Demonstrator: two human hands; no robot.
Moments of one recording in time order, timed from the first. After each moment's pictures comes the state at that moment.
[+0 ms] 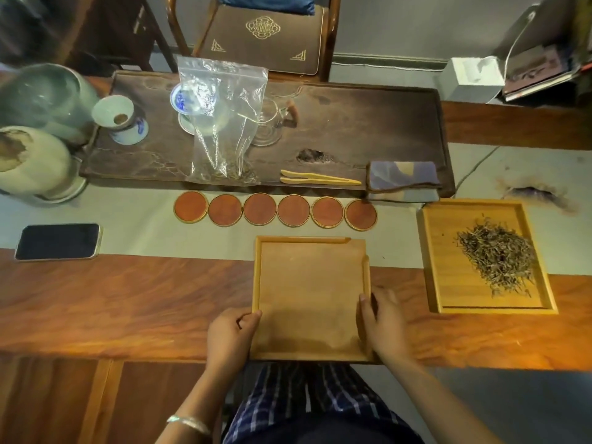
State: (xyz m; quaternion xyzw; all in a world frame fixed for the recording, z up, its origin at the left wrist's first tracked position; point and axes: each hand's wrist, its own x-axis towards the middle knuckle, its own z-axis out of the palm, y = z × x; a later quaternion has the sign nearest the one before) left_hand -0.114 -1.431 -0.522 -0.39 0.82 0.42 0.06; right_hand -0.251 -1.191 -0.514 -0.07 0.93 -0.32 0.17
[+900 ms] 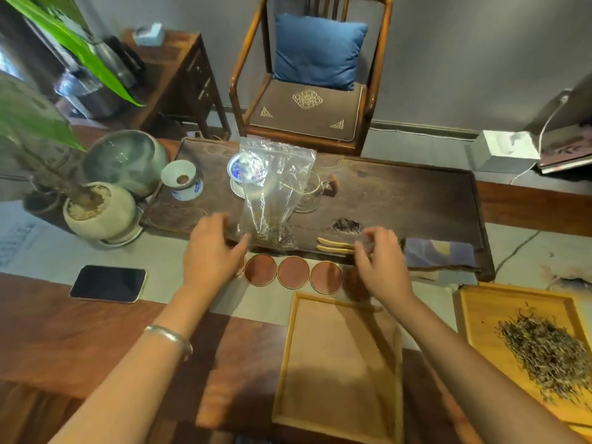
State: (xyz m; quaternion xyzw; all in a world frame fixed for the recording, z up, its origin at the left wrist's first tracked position) left_hand -0.261 -1.586 -0.425 -0.34 0.90 0.23 -0.13; right_hand -0.400 -1.334 -0.431 -0.20 0.92 -0.33 0.08
